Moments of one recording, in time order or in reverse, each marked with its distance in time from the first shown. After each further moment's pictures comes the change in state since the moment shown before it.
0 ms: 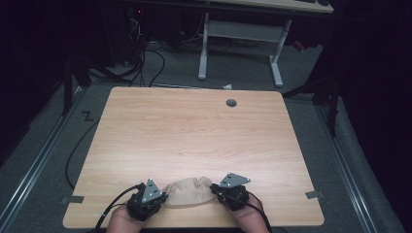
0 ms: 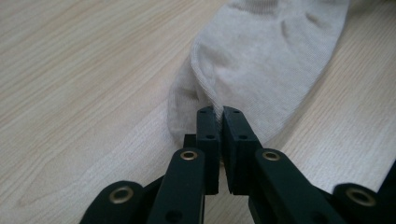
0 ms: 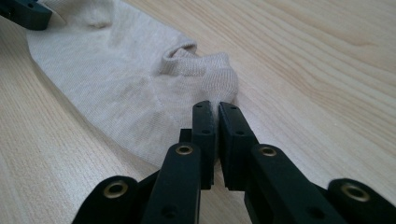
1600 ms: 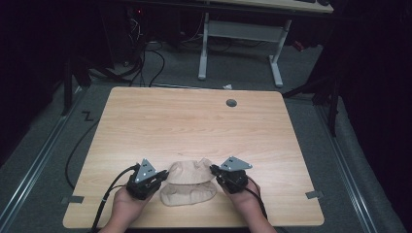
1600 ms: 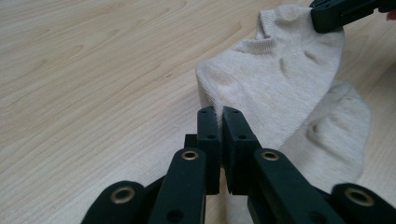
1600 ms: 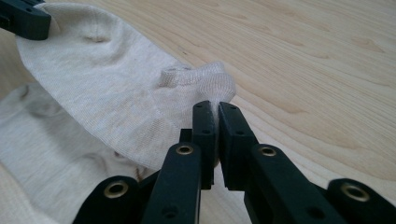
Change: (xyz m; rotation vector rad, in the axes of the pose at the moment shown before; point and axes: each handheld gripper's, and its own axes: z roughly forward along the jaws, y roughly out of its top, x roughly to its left) left arm 0.037 0.028 0.000 -0.202 0.016 -0.075; right arm -0.023 0.034 0.003 -0.129 -0.090 0.011
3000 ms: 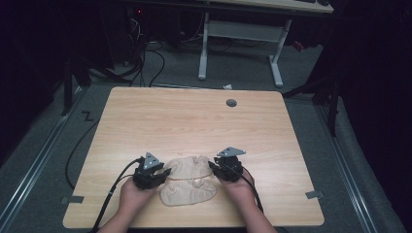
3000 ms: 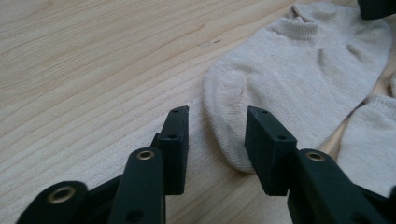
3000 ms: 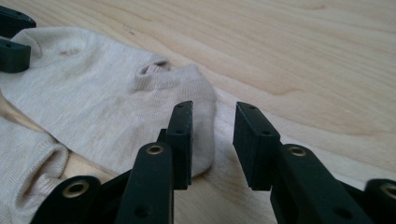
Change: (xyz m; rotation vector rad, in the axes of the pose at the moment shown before) left arm 0.030 -0.013 0.053 0.089 0.068 -0.093; right arm -0.028 -0.001 0.048 0.124 -0.029 0.161
